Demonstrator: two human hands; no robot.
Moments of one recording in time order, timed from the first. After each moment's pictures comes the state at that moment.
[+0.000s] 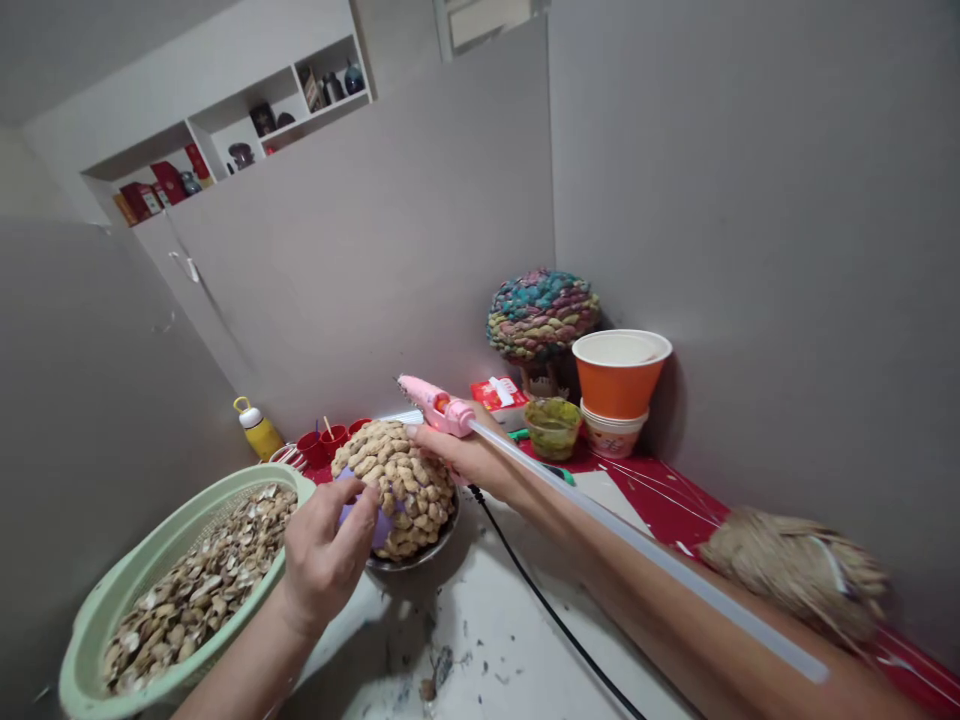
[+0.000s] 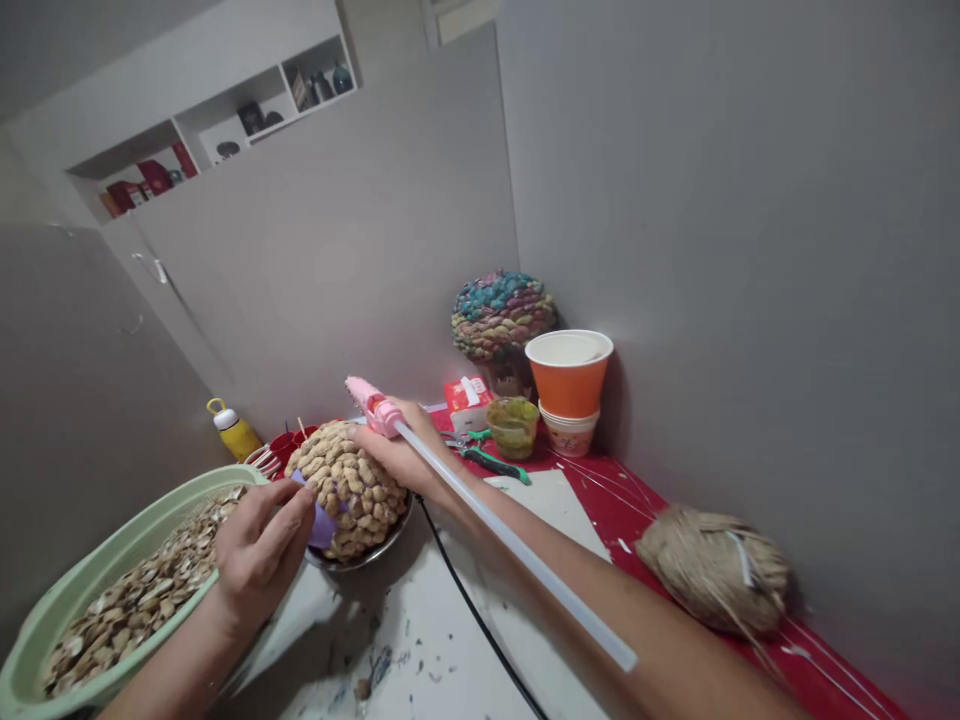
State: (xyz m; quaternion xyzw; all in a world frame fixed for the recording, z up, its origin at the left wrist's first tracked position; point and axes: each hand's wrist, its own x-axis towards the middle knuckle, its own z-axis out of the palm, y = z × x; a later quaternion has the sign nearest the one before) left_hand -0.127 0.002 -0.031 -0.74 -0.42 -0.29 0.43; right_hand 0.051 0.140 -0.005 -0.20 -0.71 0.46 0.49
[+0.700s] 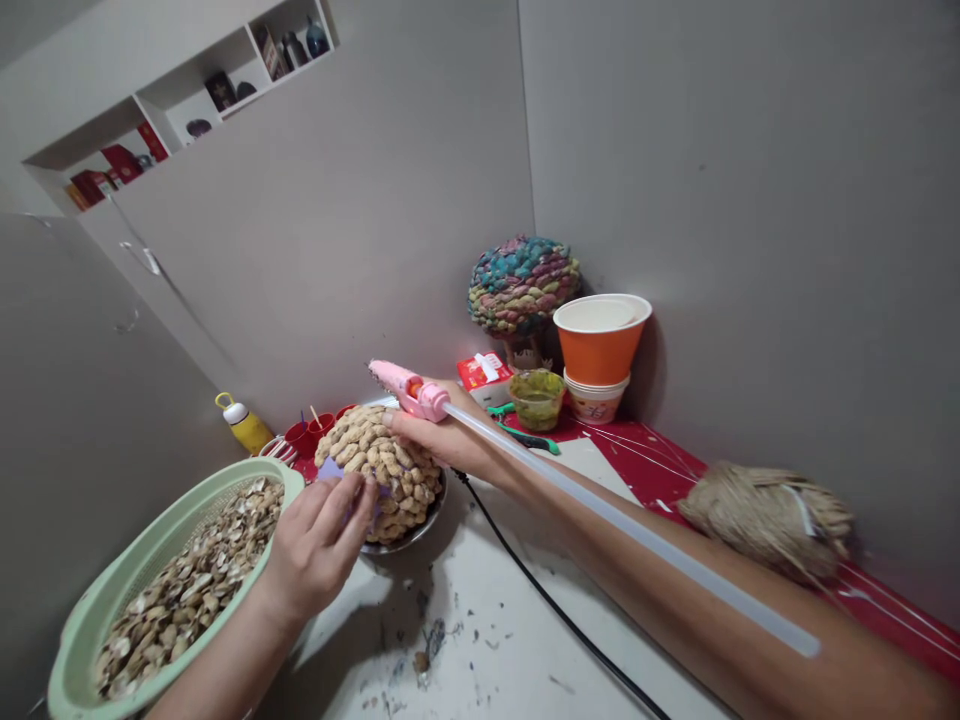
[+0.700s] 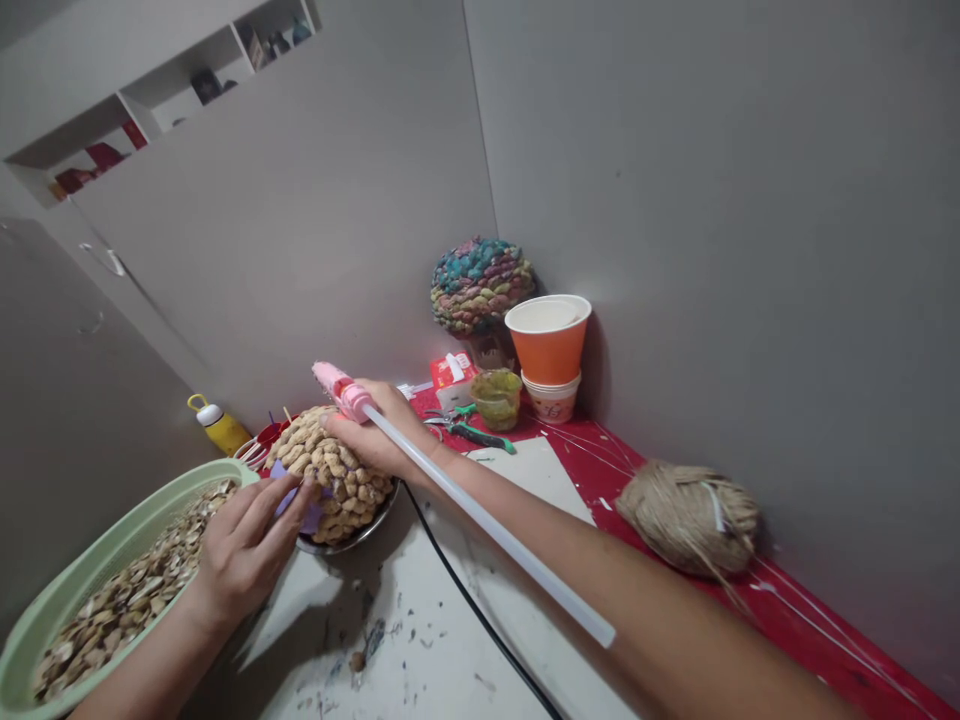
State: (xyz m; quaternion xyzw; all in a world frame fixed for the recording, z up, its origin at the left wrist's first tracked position) left_hand -0.125 0.002 -0.017 -0.79 -0.36 -0.13 0.47; right_hand 0.053 0.143 -0.002 -0.19 -0.74 0.43 0.48
